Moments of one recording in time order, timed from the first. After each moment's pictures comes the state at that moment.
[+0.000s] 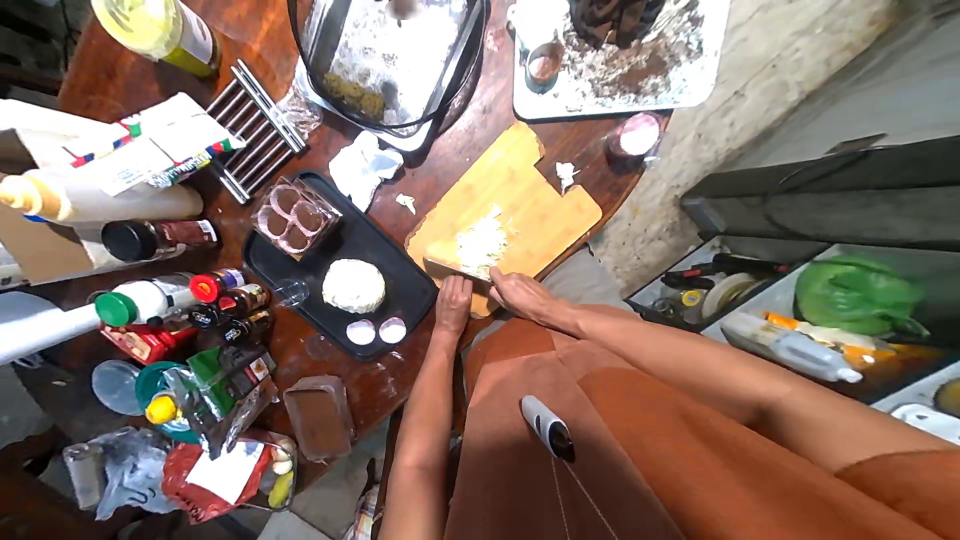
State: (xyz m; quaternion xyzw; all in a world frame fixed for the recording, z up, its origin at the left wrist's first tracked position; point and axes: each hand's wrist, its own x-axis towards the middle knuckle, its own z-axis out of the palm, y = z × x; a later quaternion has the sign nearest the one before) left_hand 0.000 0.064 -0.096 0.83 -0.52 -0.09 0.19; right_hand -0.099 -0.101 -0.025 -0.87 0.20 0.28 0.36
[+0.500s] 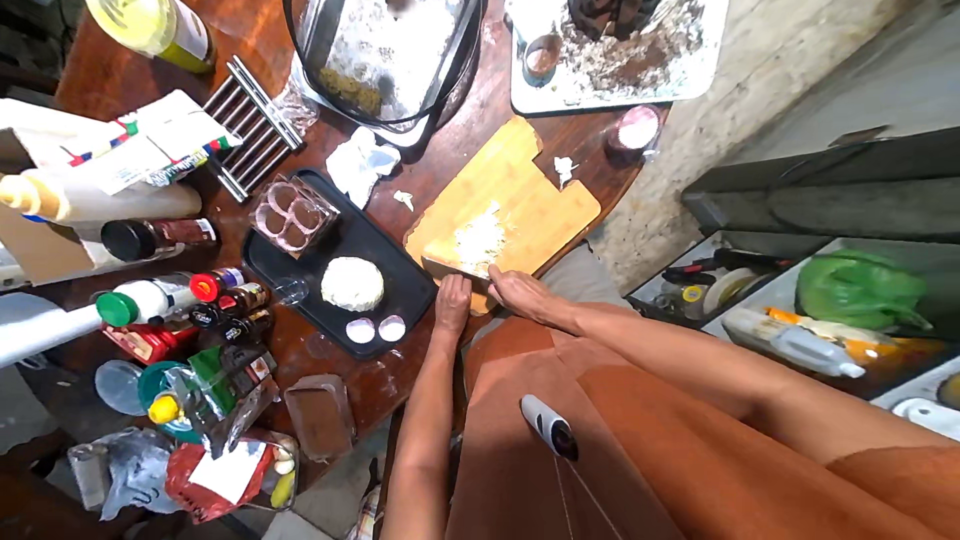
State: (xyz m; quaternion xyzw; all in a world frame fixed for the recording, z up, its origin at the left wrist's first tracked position) left_hand -0.007 0.070 -0.093 0.83 -0.52 -0.10 0.18; right_hand -0.106 -0.096 -0.023 -0.87 0.20 0.27 0.36
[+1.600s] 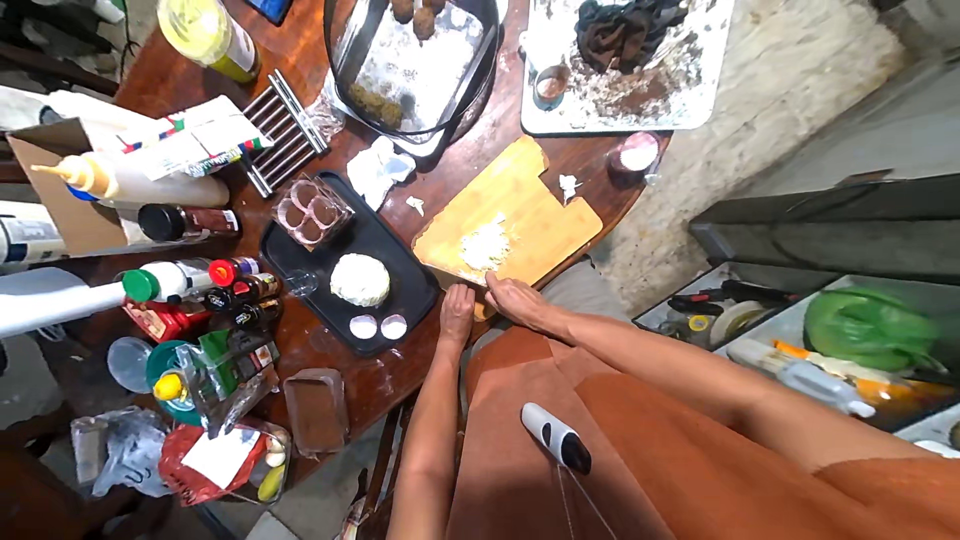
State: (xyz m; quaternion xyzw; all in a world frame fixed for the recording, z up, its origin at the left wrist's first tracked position) left_hand -0.025 0.072 -0.090 0.85 -0.49 -0.07 0.18; right_hand -0.097 -0.092 -0.022 -0.87 0.20 0.28 0.36
